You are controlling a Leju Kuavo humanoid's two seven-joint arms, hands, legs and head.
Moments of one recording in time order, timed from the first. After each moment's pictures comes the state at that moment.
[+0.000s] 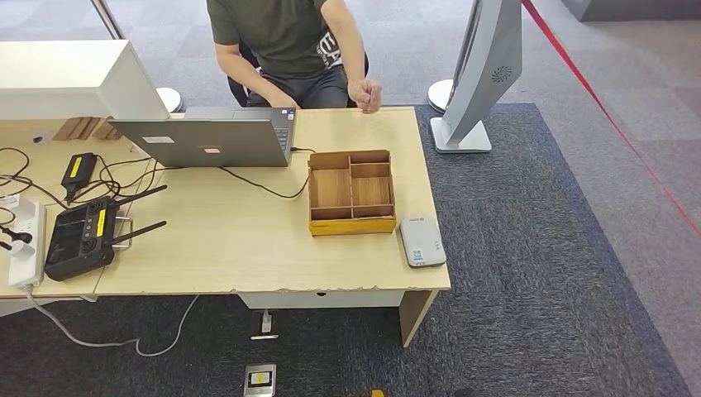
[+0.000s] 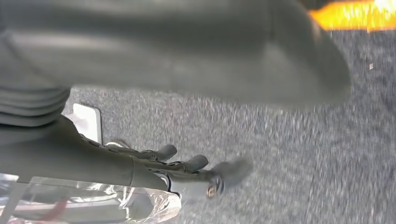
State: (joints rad) left arm -0.10 0.15 -0.77 -0.20 1.15 0.15 -0.15; right arm -0.12 0.08 -0.88 -0.15 1.09 -0.34 0.07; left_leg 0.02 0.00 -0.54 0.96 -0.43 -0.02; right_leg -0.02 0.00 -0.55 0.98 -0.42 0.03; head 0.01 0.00
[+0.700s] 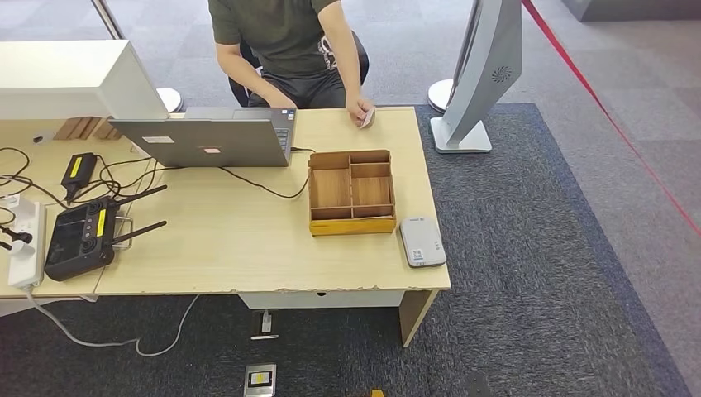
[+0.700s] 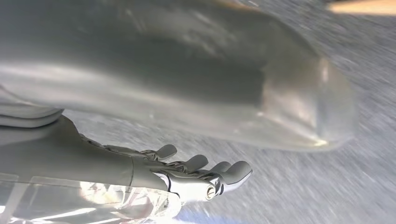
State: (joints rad) left arm -0.09 0.15 -0.77 -0.20 1.16 0.16 -0.17; right arm -0.13 0.05 -0.91 -0.16 0.96 -0.61 -0.43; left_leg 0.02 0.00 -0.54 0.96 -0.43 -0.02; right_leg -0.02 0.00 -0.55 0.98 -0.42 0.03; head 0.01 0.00
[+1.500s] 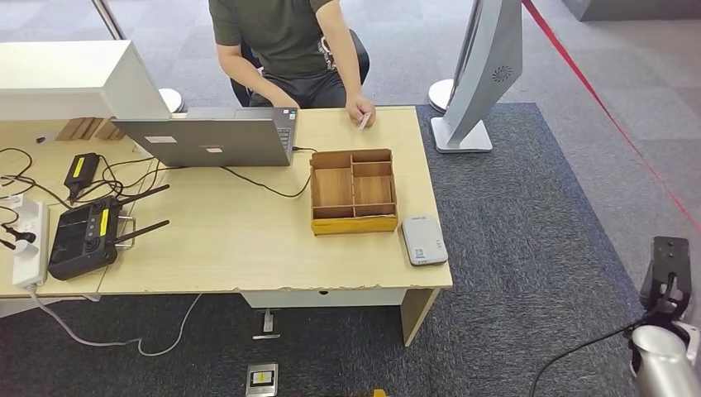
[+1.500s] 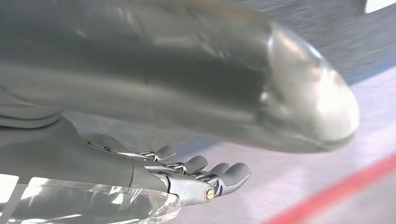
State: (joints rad) left arm -0.10 0.19 -0.79 -0.20 1.08 0.10 -0.15; right arm -0.13 -0.53 -0.19 -0.99 0.00 -0.47 0.26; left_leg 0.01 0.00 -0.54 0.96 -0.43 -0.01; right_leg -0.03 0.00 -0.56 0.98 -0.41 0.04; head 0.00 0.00
